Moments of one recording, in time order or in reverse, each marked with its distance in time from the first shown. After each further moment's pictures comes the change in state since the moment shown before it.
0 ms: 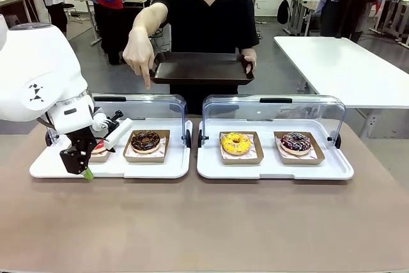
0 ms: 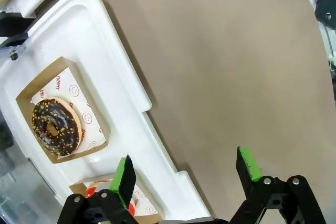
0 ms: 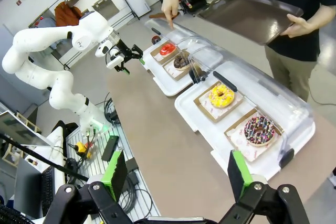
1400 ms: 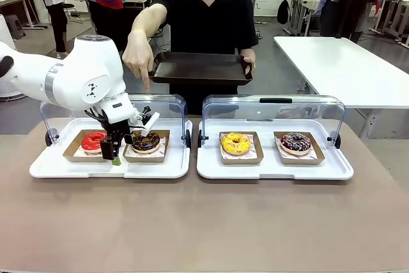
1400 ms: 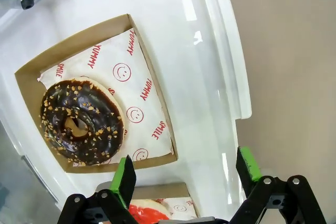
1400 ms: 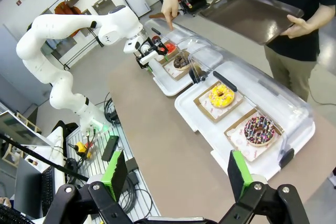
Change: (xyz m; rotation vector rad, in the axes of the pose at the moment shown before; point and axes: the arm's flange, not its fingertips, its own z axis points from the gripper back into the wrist) left arm -0.003 0.104 -0.061 -0.058 0.081 0.174; right arm 0.000 0.000 0.000 0.000 0.000 0.000
